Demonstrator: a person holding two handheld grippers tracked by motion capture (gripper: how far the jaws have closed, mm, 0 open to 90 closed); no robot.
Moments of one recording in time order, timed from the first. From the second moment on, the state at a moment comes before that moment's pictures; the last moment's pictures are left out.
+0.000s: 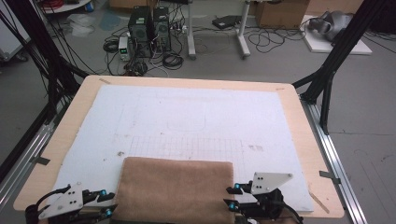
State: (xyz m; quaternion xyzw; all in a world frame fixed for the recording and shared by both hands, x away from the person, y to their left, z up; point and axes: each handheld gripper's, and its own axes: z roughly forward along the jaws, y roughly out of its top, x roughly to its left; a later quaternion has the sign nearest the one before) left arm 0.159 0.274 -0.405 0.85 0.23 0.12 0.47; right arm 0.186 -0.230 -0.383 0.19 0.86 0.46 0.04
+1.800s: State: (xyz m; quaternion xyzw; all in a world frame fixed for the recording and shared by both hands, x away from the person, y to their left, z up) left arm 0.281 0.256 -0.436 0.82 0.34 0.11 0.44; right arm 0.289 -0.226 -0.431 0.26 0.87 0.42 0.04
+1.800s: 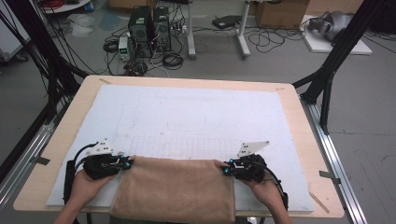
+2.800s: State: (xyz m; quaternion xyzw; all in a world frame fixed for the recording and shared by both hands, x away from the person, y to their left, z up) left arm 0.384 0.234 -0.364 0.77 0.38 0.25 0.45; right arm 0.399 -0.222 -0.354 0.29 0.85 0.42 0.14
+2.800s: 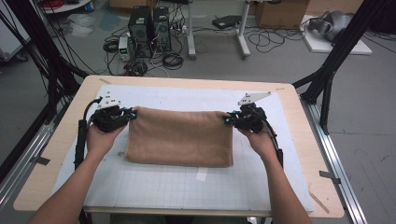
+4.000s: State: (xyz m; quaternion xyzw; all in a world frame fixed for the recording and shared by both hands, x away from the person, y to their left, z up) left arm 0.367 0.234 -0.379 0.77 0.38 0.21 0.47; right arm 0.380 -0.222 -0.355 0.35 0.80 0.46 0.15
